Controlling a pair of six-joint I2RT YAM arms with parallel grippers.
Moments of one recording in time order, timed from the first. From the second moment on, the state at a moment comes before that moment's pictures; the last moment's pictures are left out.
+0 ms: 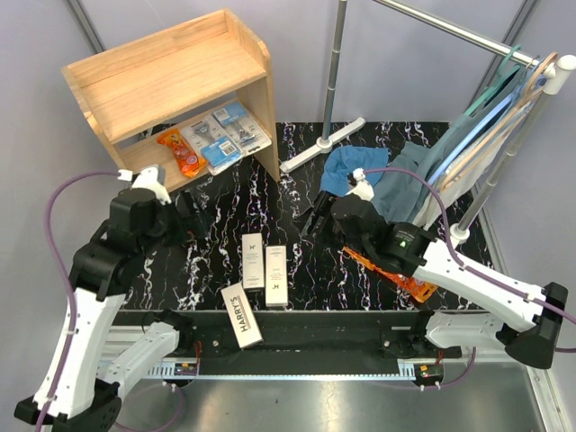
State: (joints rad) left arm -0.32 0.77 1.26 -1.09 -0.11 -0.48; right arm 1.00 1.16 1.12 -0.50 0.31 1.15
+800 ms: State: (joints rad) left arm -0.77 1.59 1.23 -0.49 0.15 -0.63; right arm 1.00 0.90 1.19 -0.81 0.41 1.10
